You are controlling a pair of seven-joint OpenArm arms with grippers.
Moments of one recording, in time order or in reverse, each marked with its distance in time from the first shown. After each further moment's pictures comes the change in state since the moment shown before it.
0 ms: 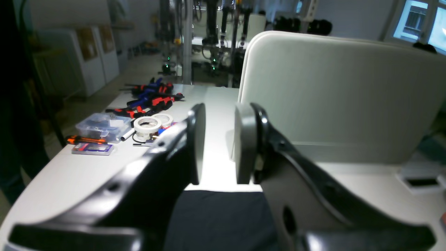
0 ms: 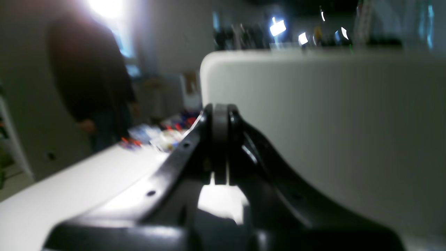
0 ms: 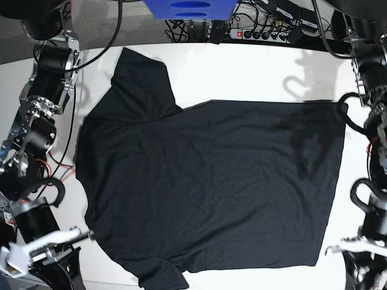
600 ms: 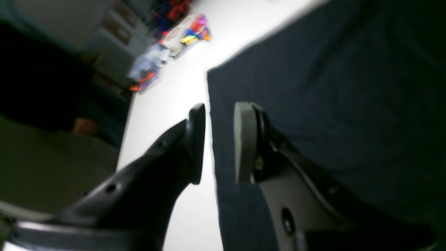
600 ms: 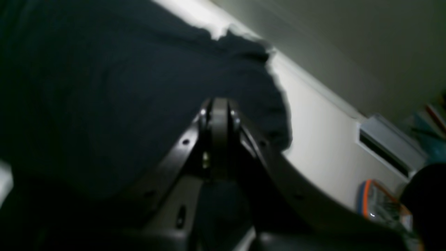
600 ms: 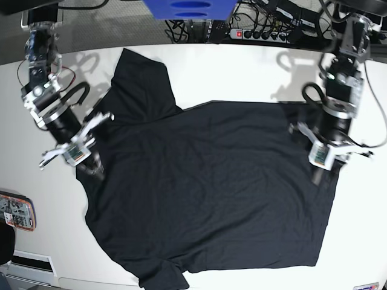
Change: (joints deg) left arm 39.3 0.4 8.3 -0.3 44.6 -9.3 -14.7; right arm -39.8 7.1 -0.5 -0.3 -42.1 10.1 18.6
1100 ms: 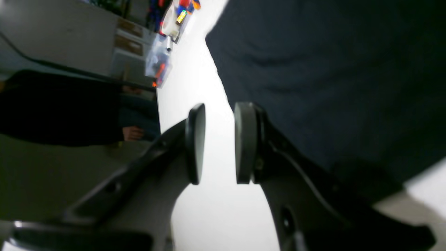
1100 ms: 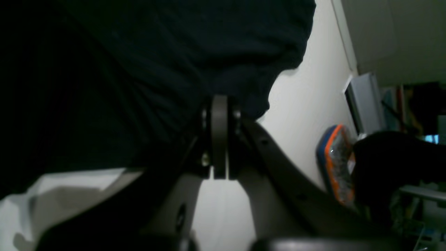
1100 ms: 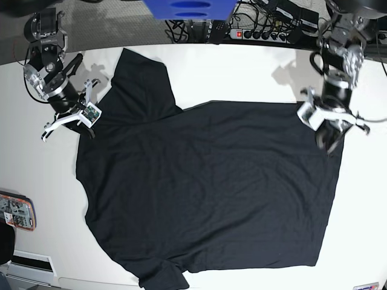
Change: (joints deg) left arm 15.3 -5.2 0.0 0.0 19.6 0.0 -0.9; right arm -9.9 -1.0 3.5 0.1 -26.2 4.0 4.2
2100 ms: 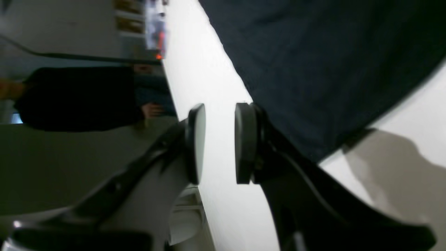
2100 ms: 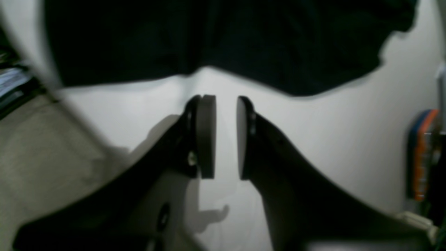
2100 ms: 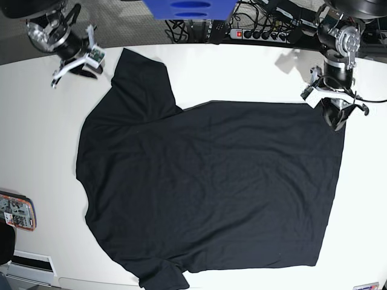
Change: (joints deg) left arm 7.4 0.3 0.1 -0.1 9.5 0.9 6.5; right arm -22.1 0.2 2.1 0.1 -6.8 0.0 9.6
